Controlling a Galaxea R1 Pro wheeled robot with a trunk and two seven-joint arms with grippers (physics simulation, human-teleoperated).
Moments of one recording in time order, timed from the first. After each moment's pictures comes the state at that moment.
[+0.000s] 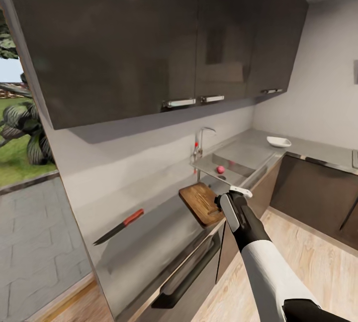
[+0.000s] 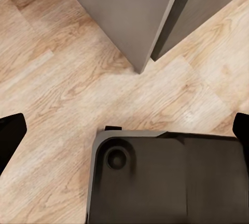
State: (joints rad) left arm 0.38 0.01 0.01 -0.79 0.08 -0.22 -0.01; right arm -0.80 0.17 -0.06 -0.86 -0.27 0.70 -0.59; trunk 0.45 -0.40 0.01
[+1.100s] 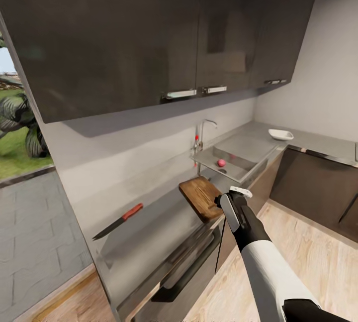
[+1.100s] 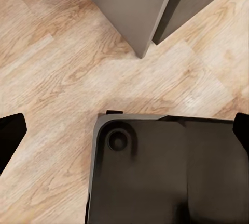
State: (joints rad) left arm 0.38 0.01 0.01 -0.79 0.08 -0.22 -0.01; right arm -0.80 0.17 -0.06 -0.86 -0.27 0.70 -0.59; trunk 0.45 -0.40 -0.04
